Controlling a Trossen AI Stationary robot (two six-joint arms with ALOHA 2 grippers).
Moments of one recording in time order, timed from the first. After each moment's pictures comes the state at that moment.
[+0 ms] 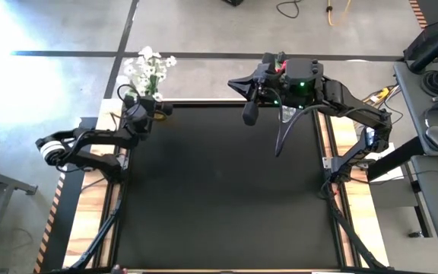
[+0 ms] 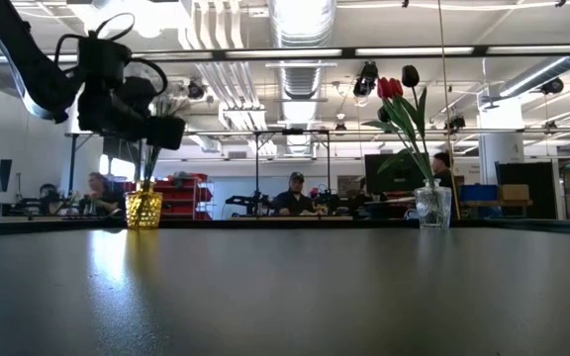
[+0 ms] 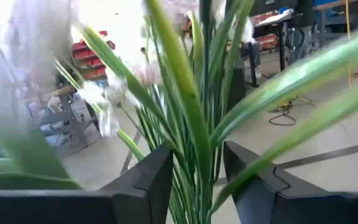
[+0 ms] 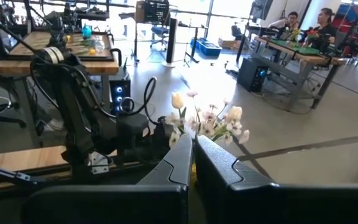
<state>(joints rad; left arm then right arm) 0.73 1.30 0.32 1.01 -0.77 0.23 -0.15 1.61 2.07 -0.62 0.20 -0.10</state>
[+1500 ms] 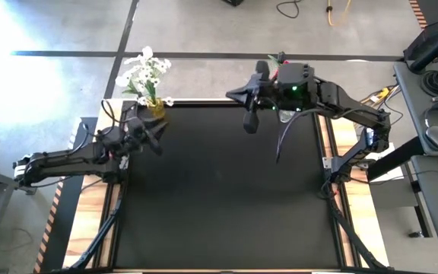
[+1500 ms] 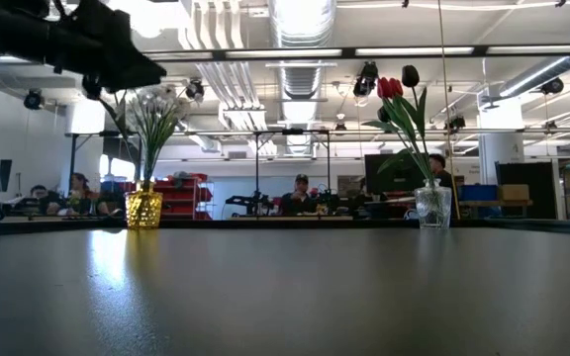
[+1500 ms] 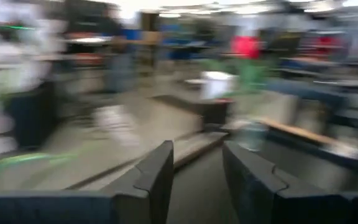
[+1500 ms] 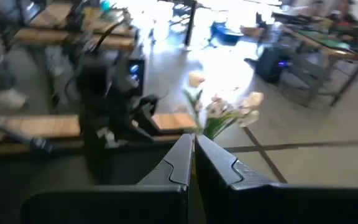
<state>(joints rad) 0.24 0.49 0.32 0.20 -0.51 -0.08 -0.15 1.61 2.04 -0.67 0.14 -0.13</state>
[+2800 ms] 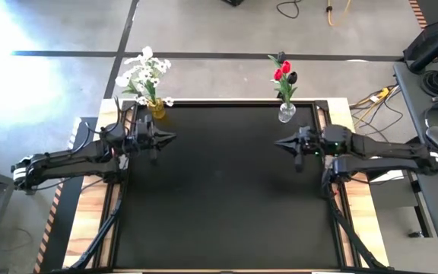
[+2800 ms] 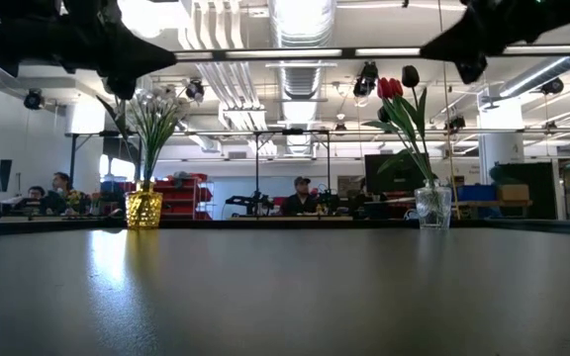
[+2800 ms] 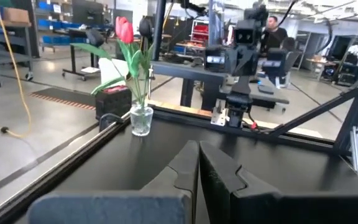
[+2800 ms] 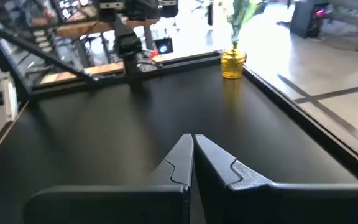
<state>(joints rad) 0.33 0.54 0.32 0.22 0.11 -0.11 -0.14 0.65 0.56 -0.17 0.01 0.11</state>
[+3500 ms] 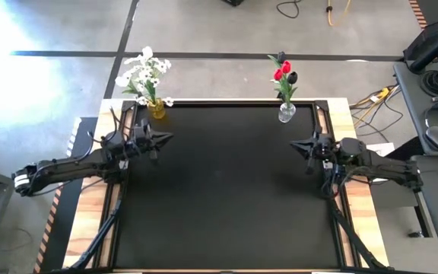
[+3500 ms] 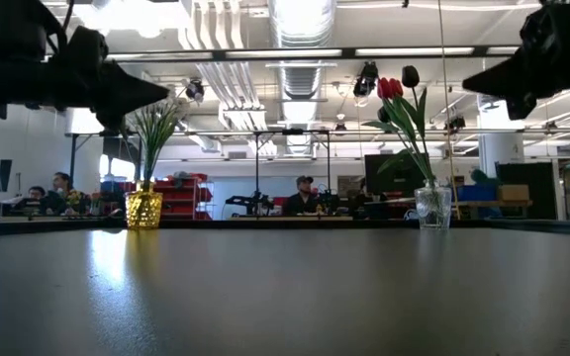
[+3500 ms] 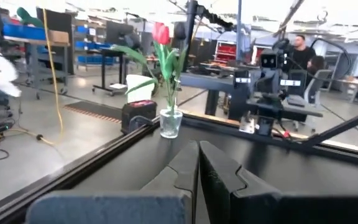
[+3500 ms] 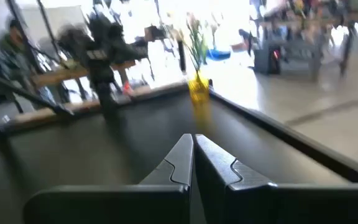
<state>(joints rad) 0.40 0.49 0.08 0.49 0.07 -0.12 -0.14 0.00 0.18 -0.20 0.15 0.13</state>
